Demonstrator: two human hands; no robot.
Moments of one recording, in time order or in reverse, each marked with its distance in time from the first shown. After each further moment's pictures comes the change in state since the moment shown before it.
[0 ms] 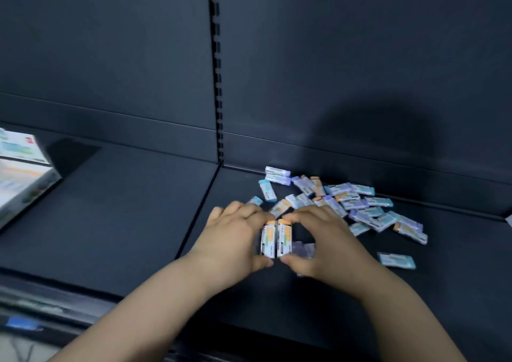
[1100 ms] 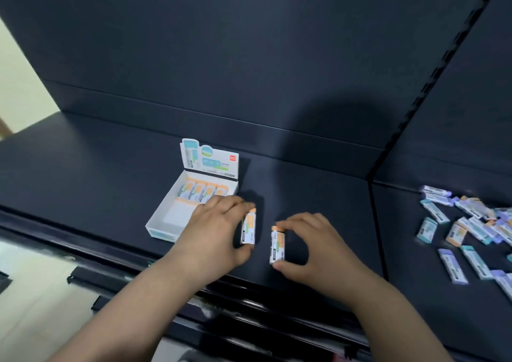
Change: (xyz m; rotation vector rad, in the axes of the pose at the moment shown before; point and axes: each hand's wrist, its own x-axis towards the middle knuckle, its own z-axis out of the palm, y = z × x) left_hand -0.156 -0.300 -0.124 0.030 0.134 -0.148; right_hand 0.130 -0.282 0.149 0.115 -0.121 -0.054
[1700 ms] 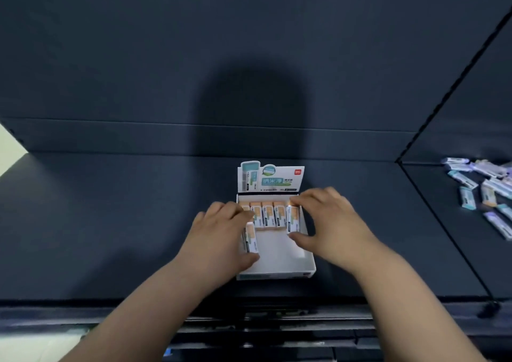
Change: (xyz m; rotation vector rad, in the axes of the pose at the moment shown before) left_hand 0.024 -0.157 -0.043 0.061 -0.247 0.195; right_hand 0.111 -0.096 0.055 -0.310 0.148 0.279
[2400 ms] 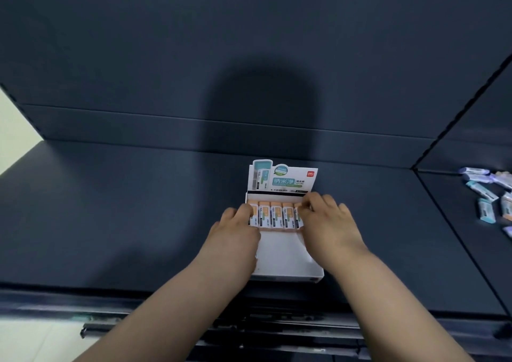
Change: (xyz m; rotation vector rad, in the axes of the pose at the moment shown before) left_hand 0.003 0.014 0.009 0.105 -0.179 -0.096; right_hand 0.020 -0.003 0.034 -0.304 -0.041 0.058
